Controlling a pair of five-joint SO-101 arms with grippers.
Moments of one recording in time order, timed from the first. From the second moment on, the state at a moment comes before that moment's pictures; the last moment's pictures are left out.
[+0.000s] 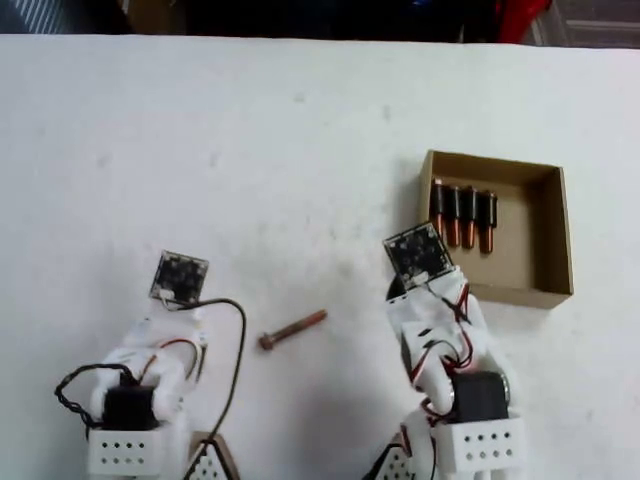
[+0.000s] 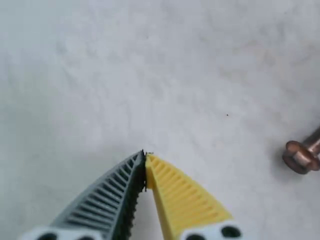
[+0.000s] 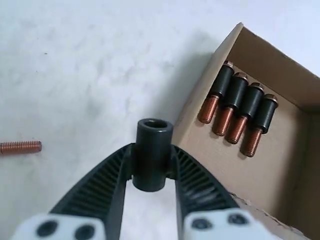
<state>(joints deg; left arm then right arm) -6.2 -104.1 97.1 72.7 -10.3 -9.1 -85.7 74.1 59.9 22.2</state>
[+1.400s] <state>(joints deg) -6.2 -104.1 97.1 69.9 -10.9 -8.5 -102.7 85.4 67.1 22.2</state>
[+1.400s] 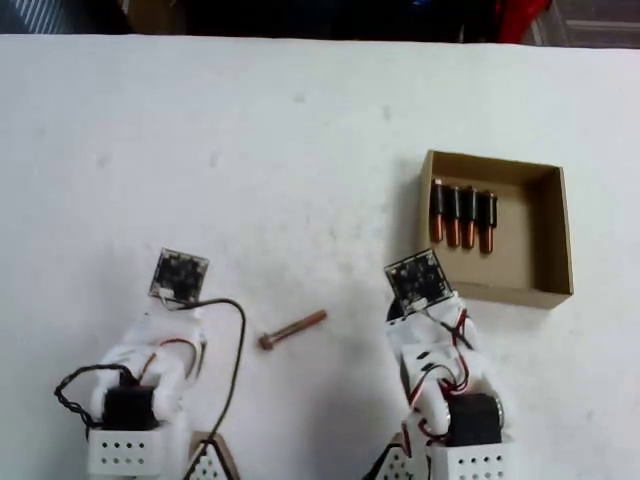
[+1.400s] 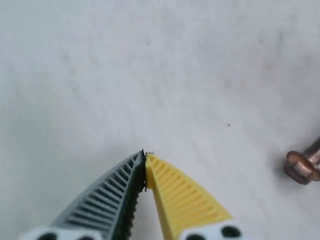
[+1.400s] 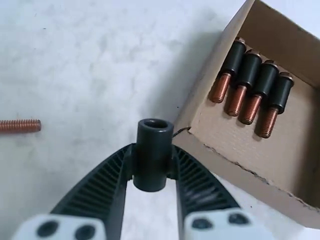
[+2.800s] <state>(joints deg) -6.2 -104.7 80.4 75.8 -23.2 -3.2 -102.7 87.5 67.1 17.1</state>
